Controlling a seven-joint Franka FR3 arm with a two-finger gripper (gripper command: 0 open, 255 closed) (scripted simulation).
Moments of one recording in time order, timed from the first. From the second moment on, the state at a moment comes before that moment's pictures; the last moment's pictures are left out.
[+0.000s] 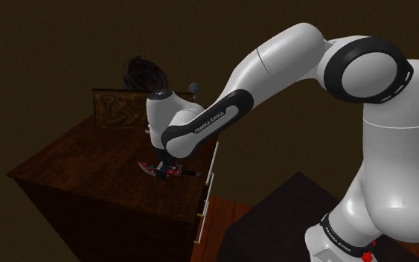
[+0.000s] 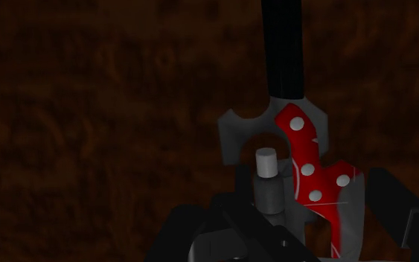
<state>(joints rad) 0.37 0.48 0.23 -1.92 -0.22 2.36 0.06</state>
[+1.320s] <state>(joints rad) 0.35 0.36 0.25 -1.89 -0.17 2.22 0.03</state>
